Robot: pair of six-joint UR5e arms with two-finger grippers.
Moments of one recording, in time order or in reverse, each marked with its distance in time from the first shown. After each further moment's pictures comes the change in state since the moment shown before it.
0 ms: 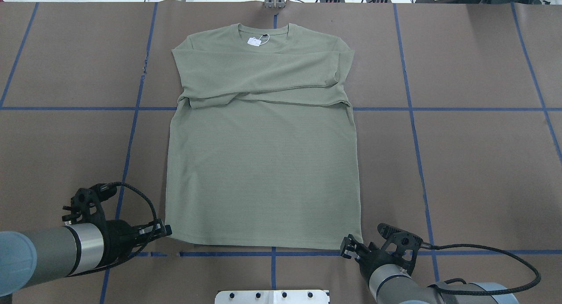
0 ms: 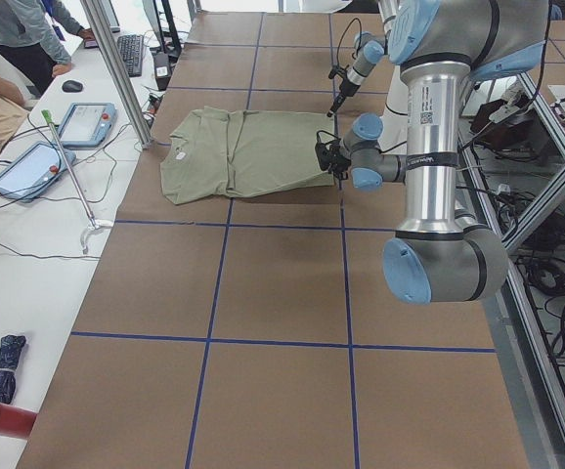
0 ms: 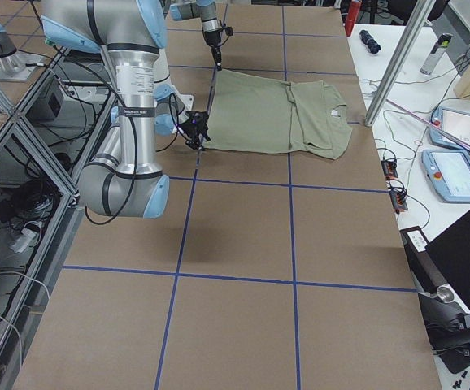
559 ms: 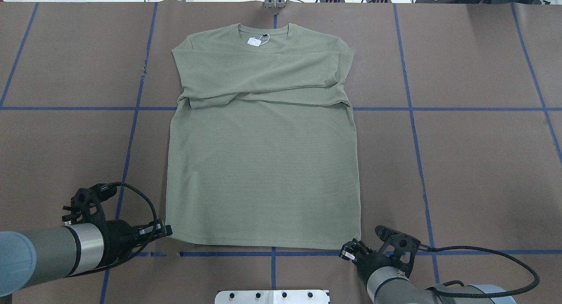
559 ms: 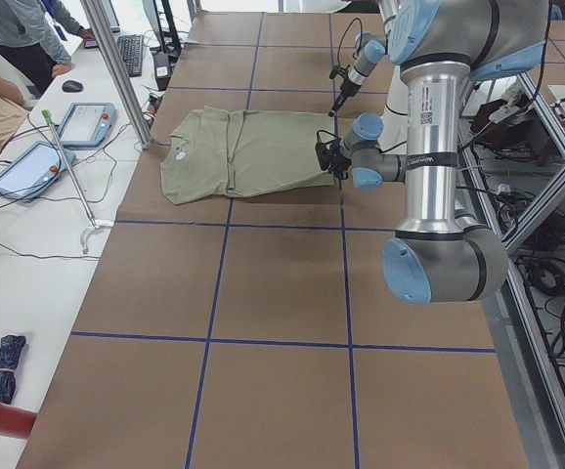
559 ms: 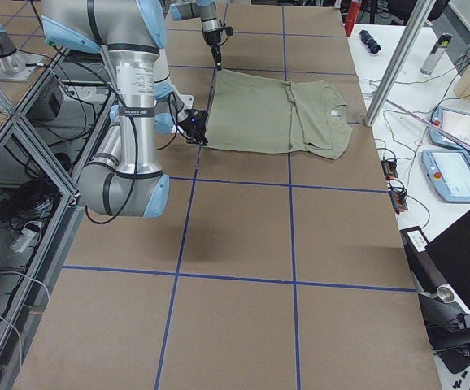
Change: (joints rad) left arm 0.000 -0.001 -0.003 0.000 0.000 0.000; right arm -0.008 0.008 0.005 0.000 0.000 0.001
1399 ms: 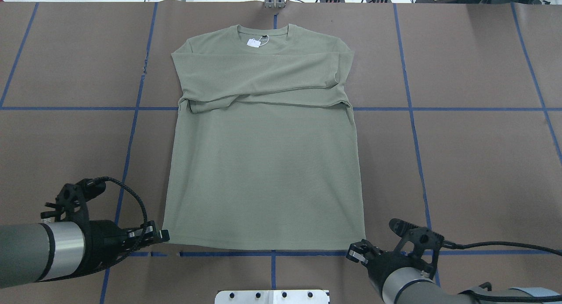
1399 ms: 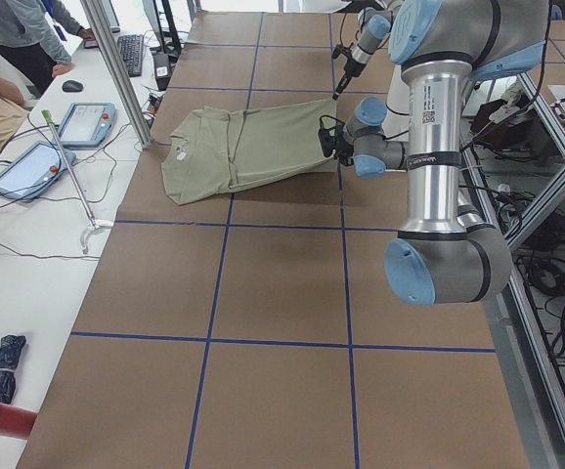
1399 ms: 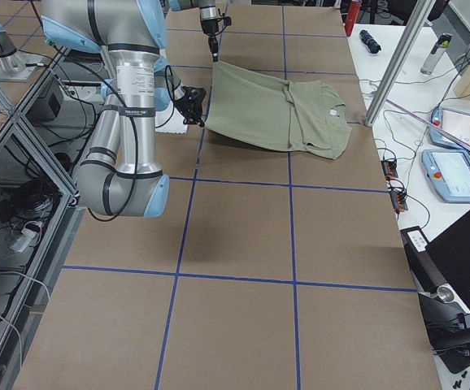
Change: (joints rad) left arm -0.039 0.016 -0.189 0.113 -0.121 0.001; right arm -0.008 0.001 0.355 -0.328 0.062 -0.007
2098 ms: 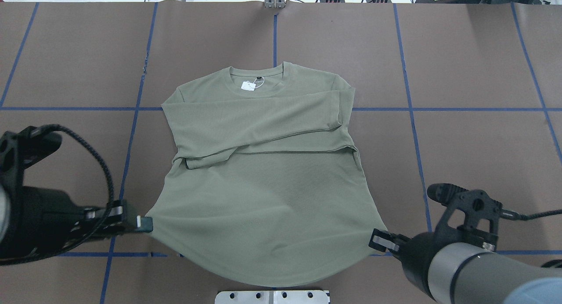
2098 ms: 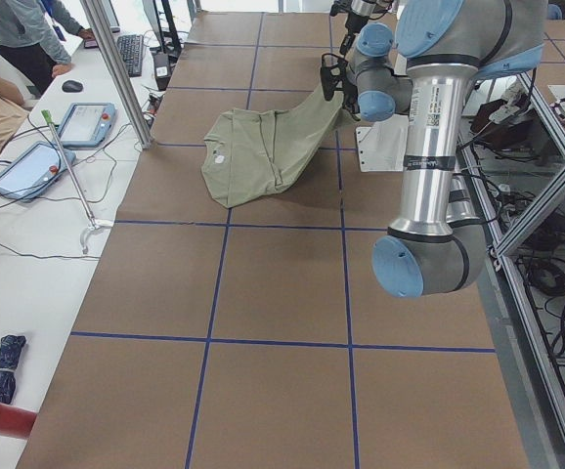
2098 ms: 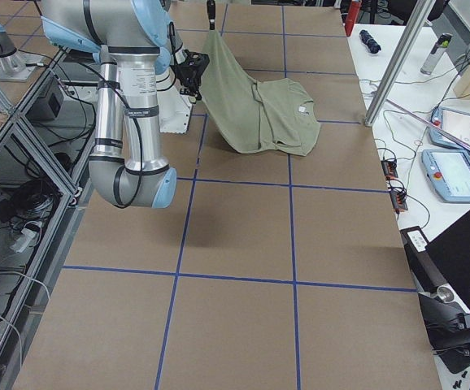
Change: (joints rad) left arm -0.234 -0.241 -0.174 0.417 -0.264 0.194; right arm 0.157 0.216 0.179 -0.349 0.189 -0.137
